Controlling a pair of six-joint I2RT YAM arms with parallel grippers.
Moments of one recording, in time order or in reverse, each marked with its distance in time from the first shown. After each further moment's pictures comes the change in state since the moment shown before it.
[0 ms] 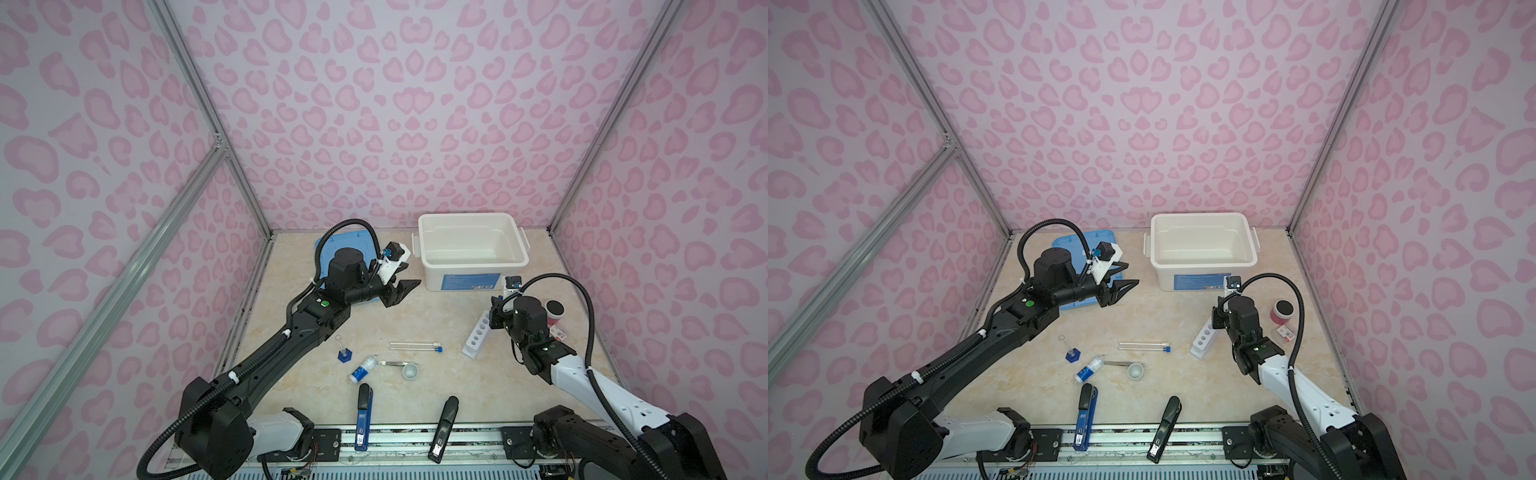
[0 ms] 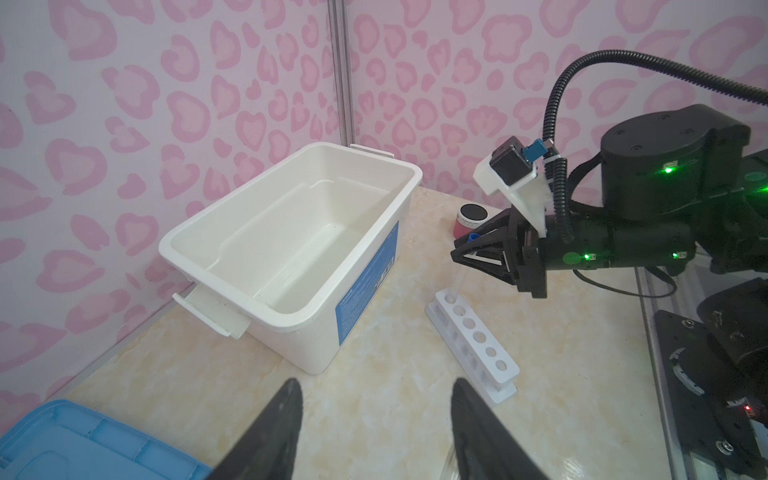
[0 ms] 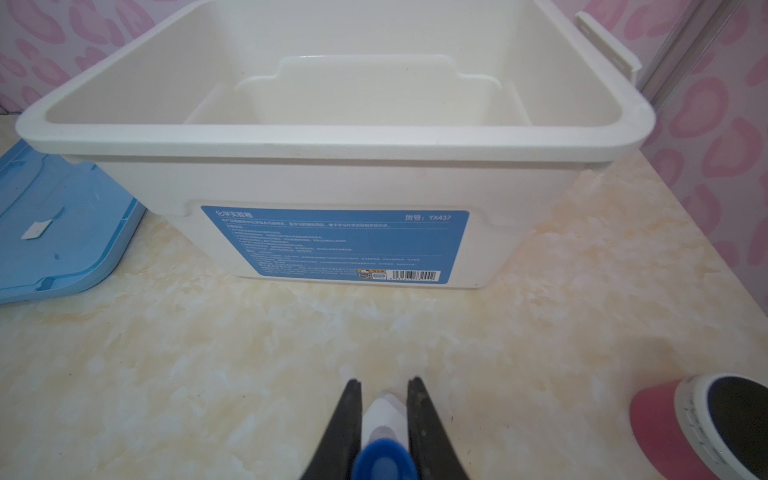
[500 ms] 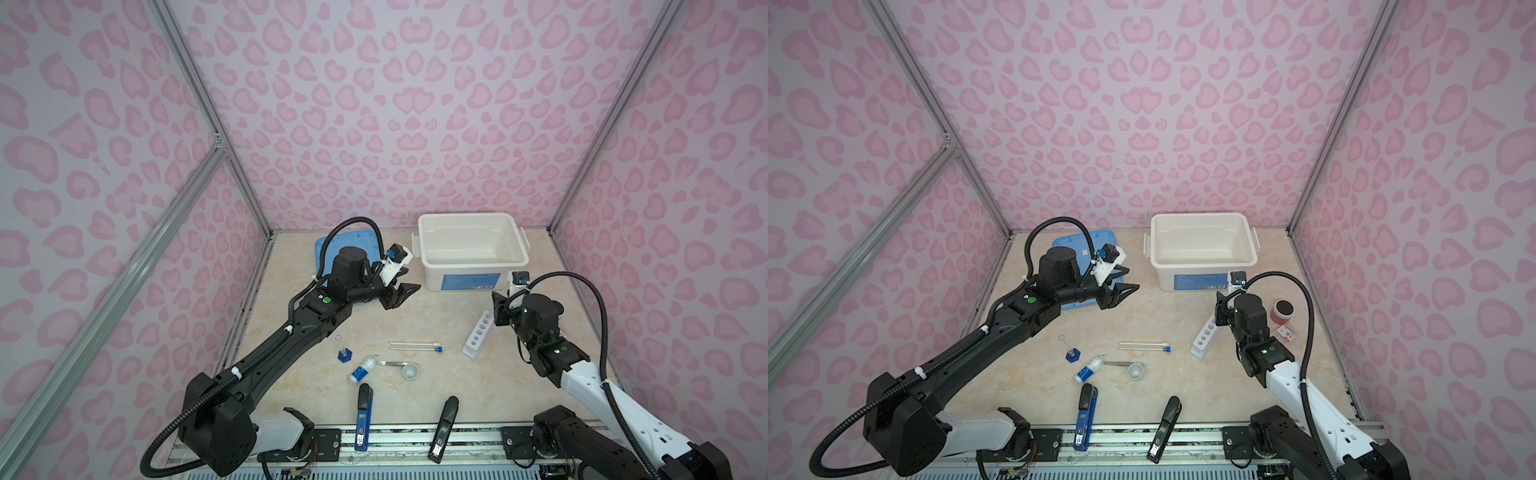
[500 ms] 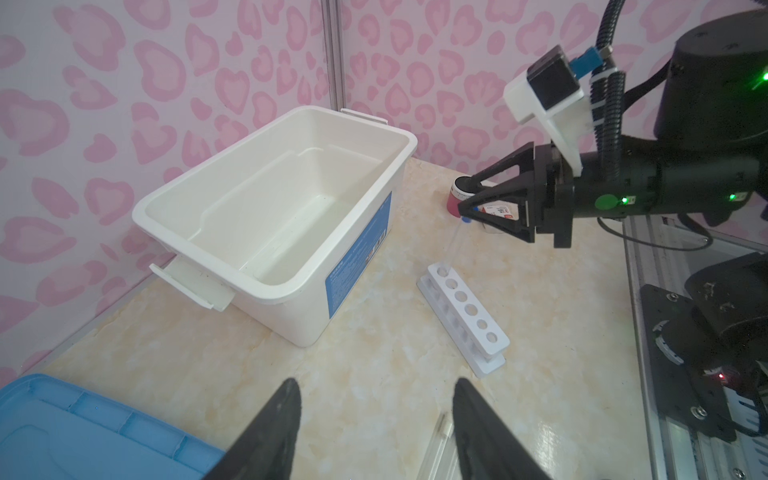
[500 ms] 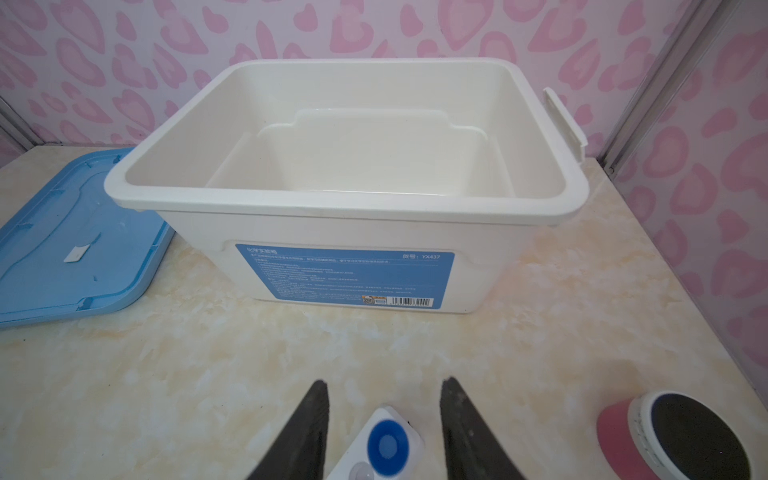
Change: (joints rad) left arm 0.000 0.027 0.024 -0.127 0.011 0.028; right arm 0.003 -0.130 0.084 -0.138 0.001 -0.022
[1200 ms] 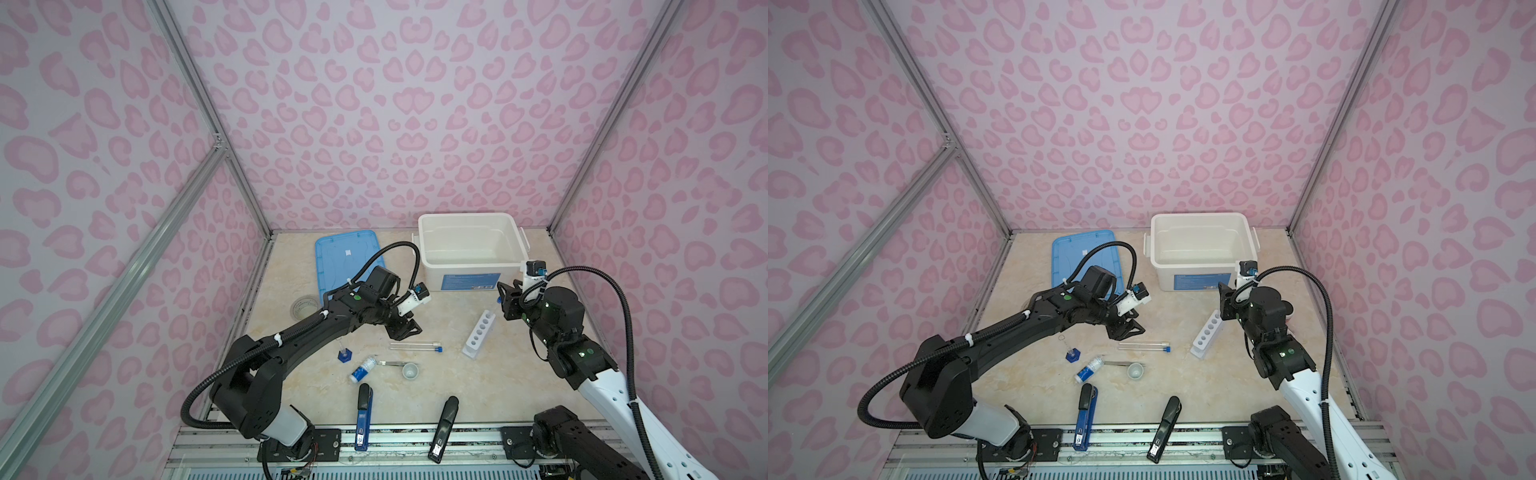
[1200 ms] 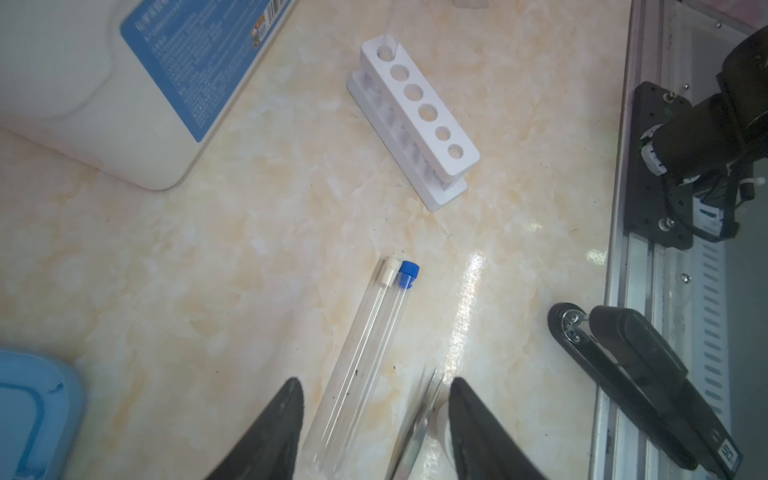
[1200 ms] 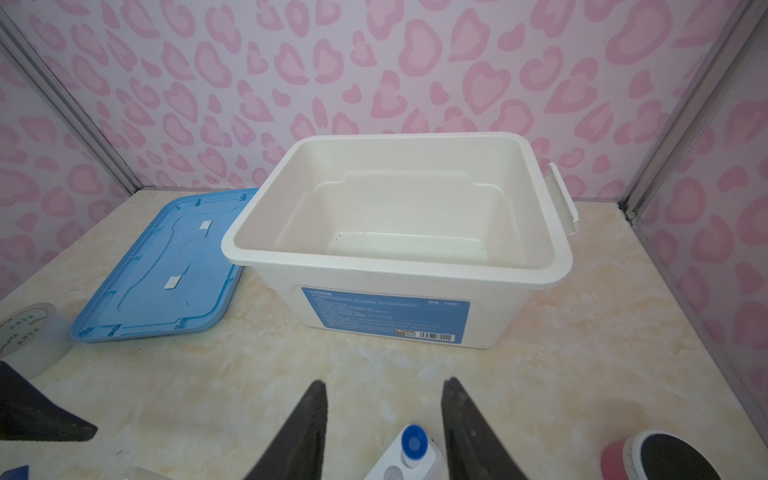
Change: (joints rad) left arm -0.124 0.224 0.024 -0.350 -0.059 0.176; right arm -0.039 -0.106 0.146 -0.192 -0.140 0.011
